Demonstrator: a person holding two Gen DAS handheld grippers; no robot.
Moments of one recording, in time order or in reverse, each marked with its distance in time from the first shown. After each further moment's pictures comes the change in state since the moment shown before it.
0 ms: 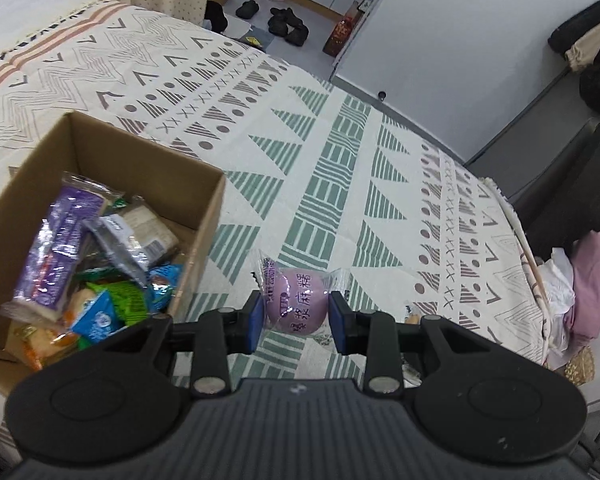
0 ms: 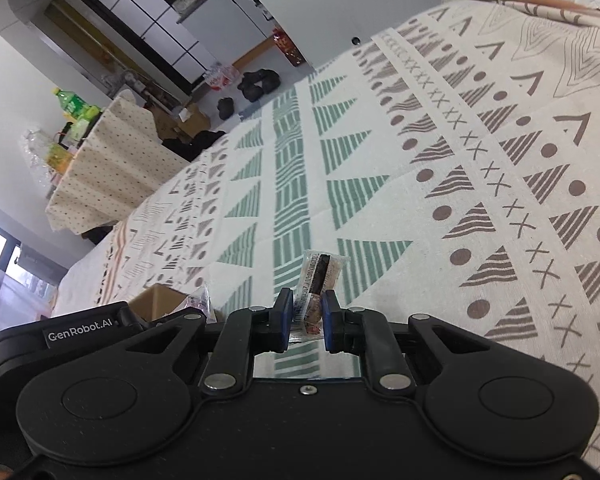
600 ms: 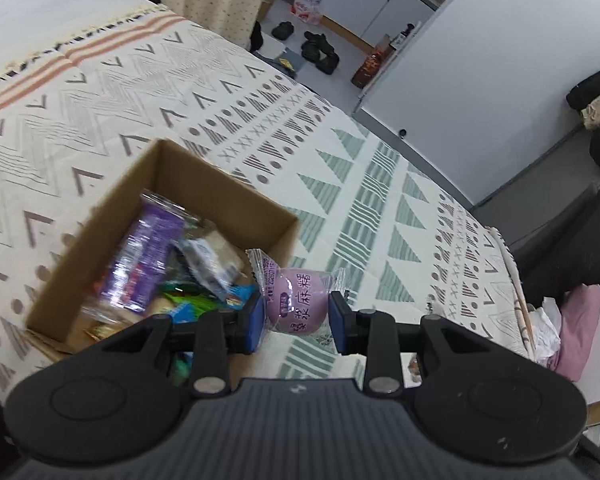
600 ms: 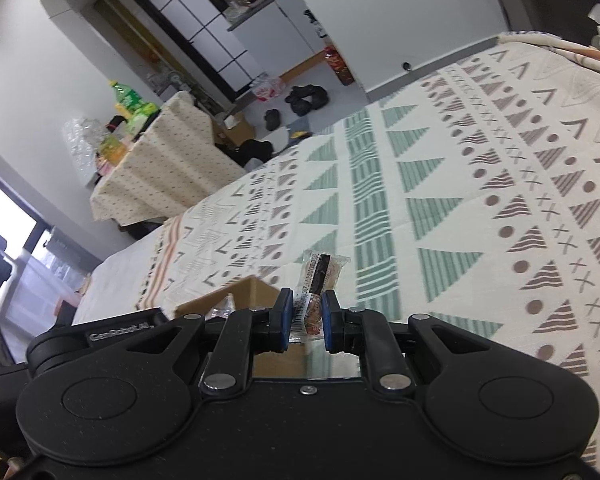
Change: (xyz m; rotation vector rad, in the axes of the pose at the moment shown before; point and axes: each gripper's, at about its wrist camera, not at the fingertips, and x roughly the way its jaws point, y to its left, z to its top) left arm -0.058 0.055 0.016 -0.120 -0.058 0.012; right arm -0.031 0.068 -0.015 -0.092 -0.050 0.094
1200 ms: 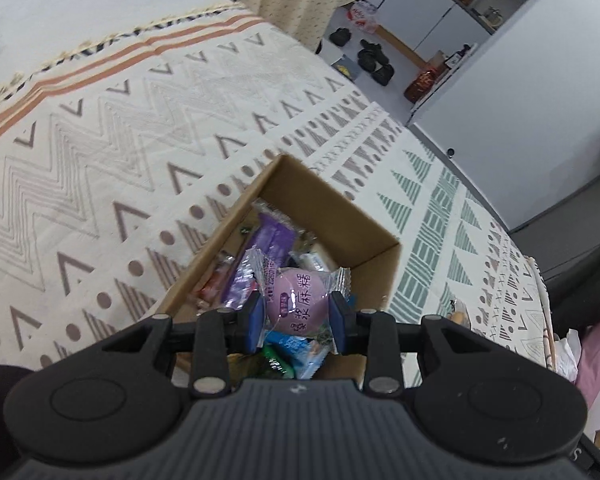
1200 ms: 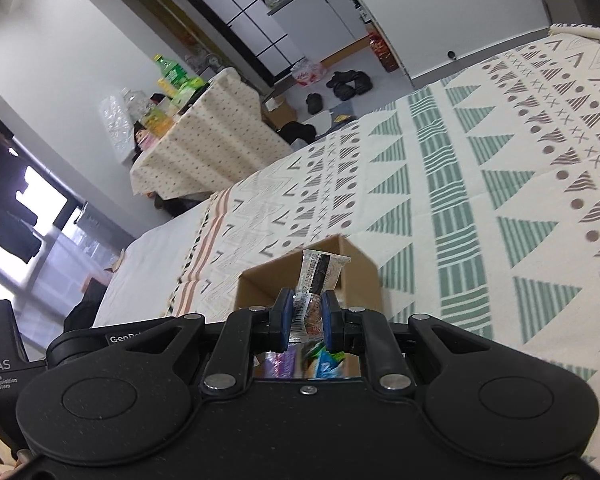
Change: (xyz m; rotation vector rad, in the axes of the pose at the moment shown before) left arm -0.027 0.076 0.013 -0.120 0.009 0.092; right arm 0.014 0.055 -0.034 -0.041 0.045 0.090
